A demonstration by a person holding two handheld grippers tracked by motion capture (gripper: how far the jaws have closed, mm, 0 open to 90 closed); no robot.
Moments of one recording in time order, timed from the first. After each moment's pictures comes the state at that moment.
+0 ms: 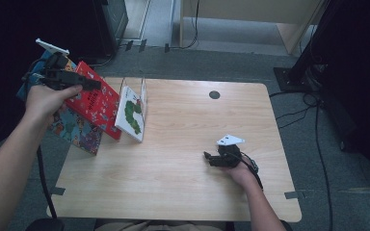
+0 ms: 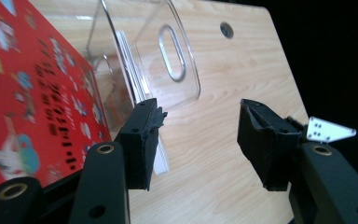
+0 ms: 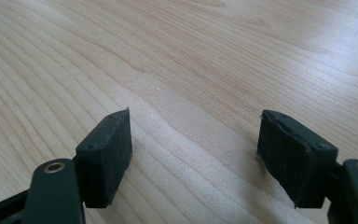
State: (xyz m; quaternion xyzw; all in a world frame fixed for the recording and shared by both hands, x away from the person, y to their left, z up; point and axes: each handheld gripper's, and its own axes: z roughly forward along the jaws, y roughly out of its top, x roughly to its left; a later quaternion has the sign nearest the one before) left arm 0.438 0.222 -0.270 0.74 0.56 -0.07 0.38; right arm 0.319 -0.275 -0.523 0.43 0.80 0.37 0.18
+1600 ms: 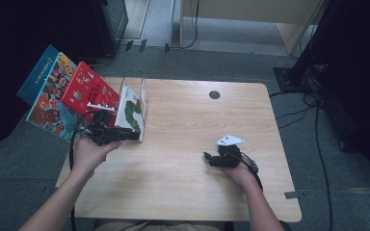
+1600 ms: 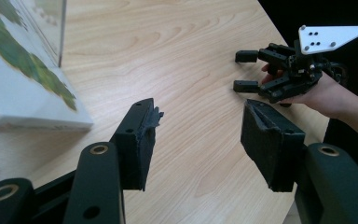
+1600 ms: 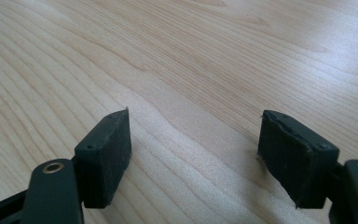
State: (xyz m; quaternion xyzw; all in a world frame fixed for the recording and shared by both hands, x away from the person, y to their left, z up) left arm 0.352 0.136 -0.387 0.79 0.45 -0.08 0.41; right arm 0.318 -0.275 -0.523 0.43 0.80 0.37 0.18
